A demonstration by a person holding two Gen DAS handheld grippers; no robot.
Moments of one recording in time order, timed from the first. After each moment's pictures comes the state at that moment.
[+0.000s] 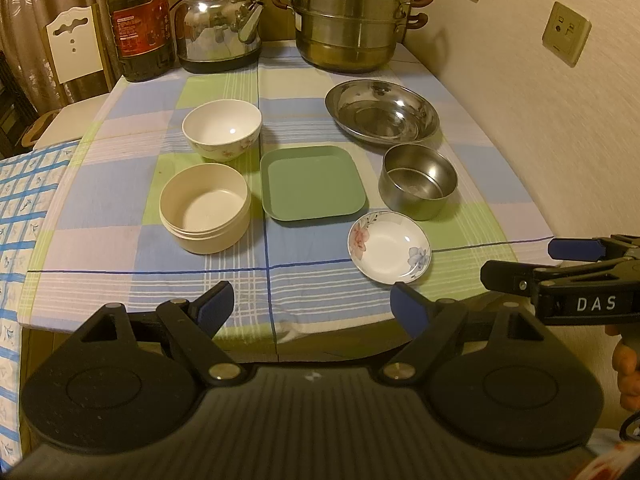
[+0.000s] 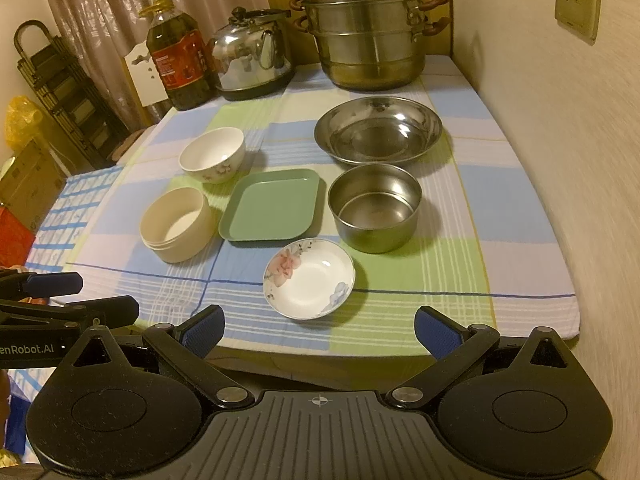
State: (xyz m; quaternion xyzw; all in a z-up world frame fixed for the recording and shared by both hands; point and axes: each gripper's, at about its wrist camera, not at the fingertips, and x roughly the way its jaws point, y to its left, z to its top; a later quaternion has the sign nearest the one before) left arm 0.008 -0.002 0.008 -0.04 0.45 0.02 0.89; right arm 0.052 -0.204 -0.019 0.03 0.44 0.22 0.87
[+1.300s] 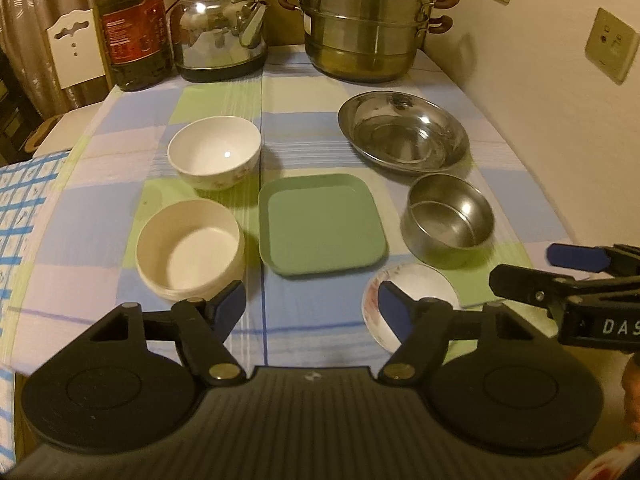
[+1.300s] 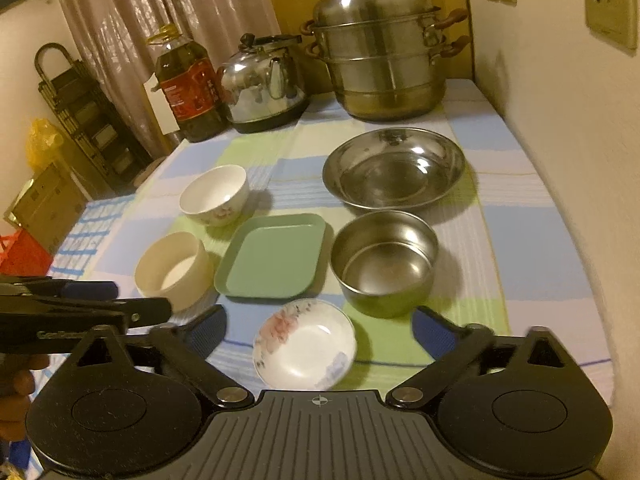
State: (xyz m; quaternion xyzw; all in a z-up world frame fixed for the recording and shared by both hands) left arm 0.091 0.005 -0.028 -0.03 0.45 0.04 0.89; right arm 0.120 -0.200 -0.048 0.06 0.40 0.27 0.87
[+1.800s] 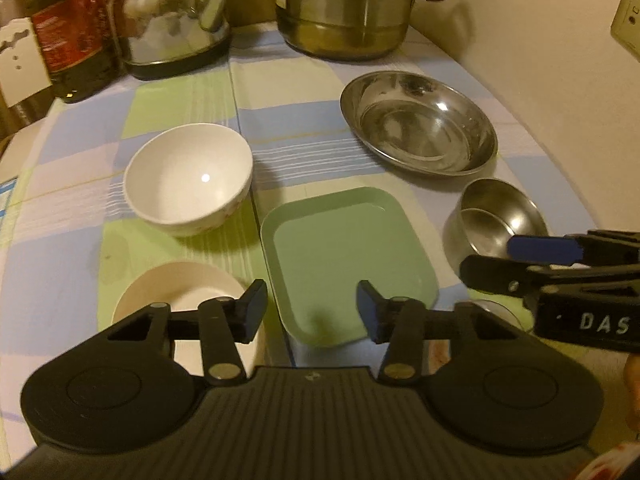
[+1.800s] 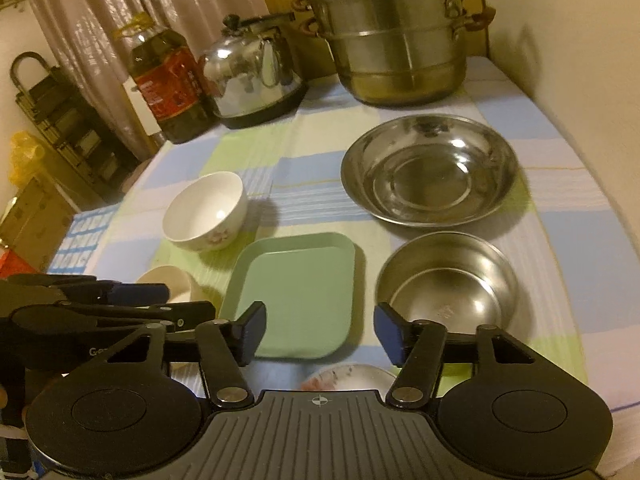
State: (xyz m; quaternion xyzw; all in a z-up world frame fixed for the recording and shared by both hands) left arm 0.188 0.062 -0.076 0.00 0.48 -0.04 0.88; right arm 0.190 -0.125 -0.078 0.08 0.43 0.24 0.87
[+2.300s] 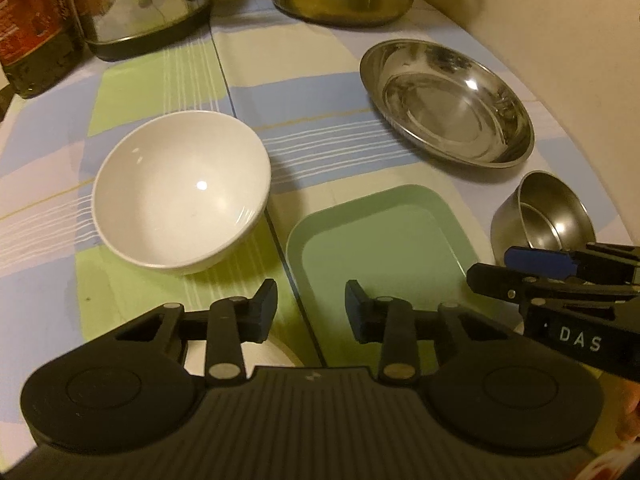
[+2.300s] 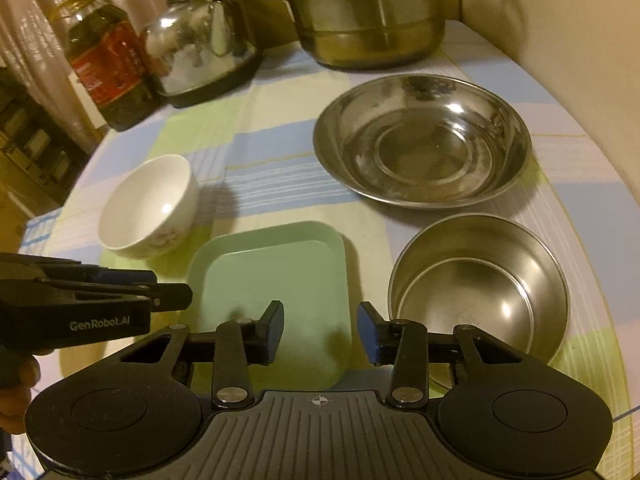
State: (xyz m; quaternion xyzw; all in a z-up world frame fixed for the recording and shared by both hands) left arm 0.250 0.096 -0.112 0.01 0.52 -0.08 0.85; right arm 0.227 -0.088 -0.119 0.07 0.47 0.17 0.86
